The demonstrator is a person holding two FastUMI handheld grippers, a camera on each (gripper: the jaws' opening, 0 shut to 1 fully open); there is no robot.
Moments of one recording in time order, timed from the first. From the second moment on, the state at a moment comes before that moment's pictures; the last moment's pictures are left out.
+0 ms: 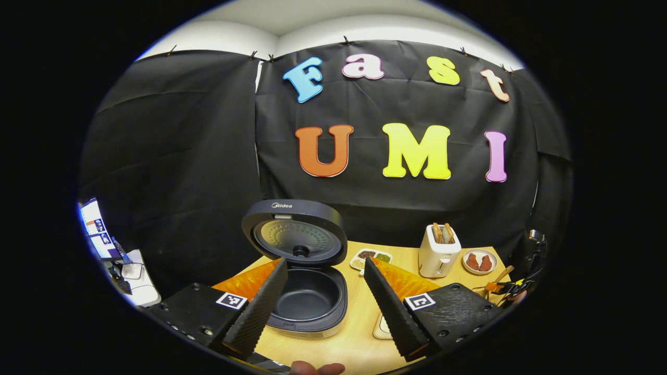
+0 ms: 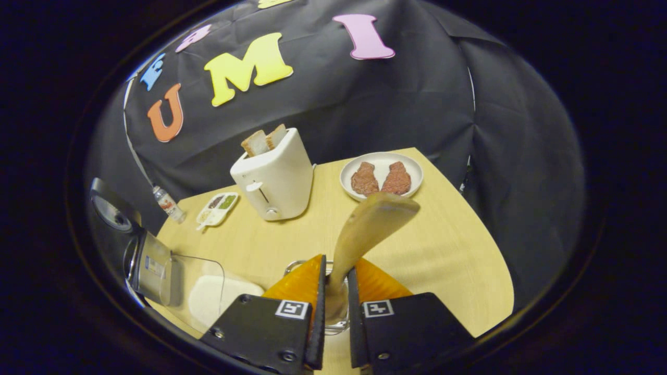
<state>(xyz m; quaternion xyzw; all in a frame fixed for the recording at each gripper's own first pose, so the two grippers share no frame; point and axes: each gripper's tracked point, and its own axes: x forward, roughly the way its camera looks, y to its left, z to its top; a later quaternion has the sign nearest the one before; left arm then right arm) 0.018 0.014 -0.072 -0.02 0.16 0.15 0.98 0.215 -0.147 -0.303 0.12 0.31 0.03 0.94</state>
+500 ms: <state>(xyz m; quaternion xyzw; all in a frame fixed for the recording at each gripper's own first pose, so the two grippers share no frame) 0.010 0.023 -0.070 -0.03 0.14 0.14 0.98 0.198 -0.135 -0.207 0.10 0.24 0.02 0.96</state>
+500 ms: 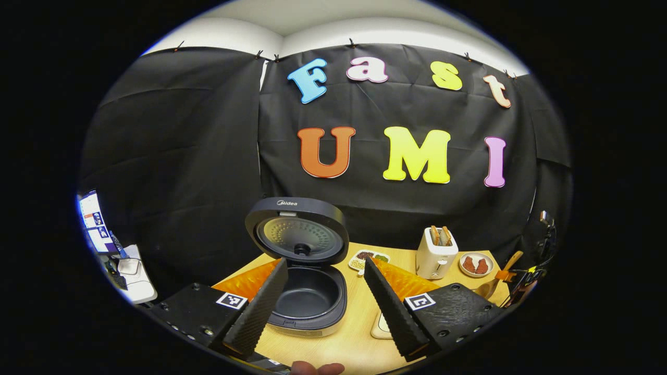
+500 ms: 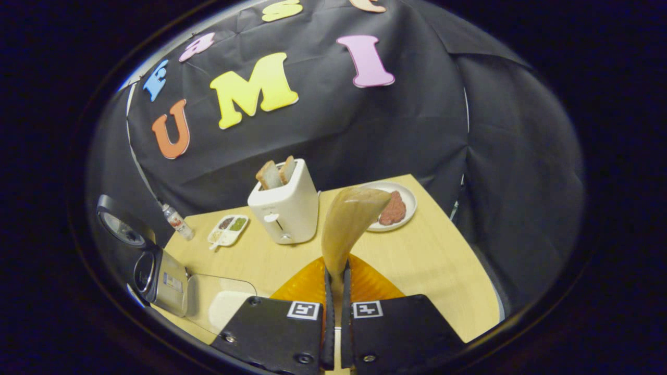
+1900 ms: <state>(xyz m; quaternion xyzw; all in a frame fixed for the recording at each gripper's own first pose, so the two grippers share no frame) -0.053 0.153 -0.084 -0.05 0.16 0.13 0.98 0.146 0.097 -0.303 0.06 0.30 0.07 0.95</state>
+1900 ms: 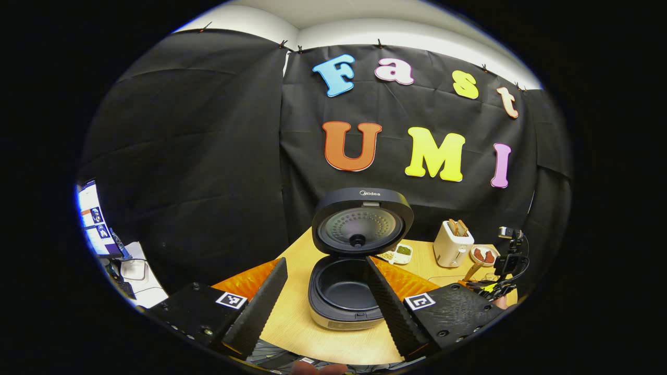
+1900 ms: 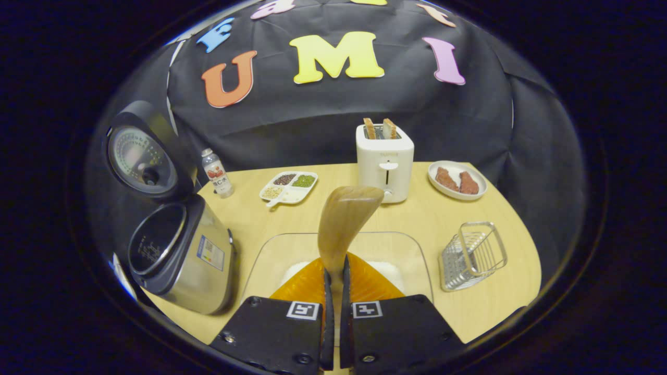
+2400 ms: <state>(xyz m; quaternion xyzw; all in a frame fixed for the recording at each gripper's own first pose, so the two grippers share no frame) -0.051 0.142 -0.081 -0.05 0.17 0.12 0.98 0.147 0.122 -0.308 0.29 0.34 0.10 0.89</state>
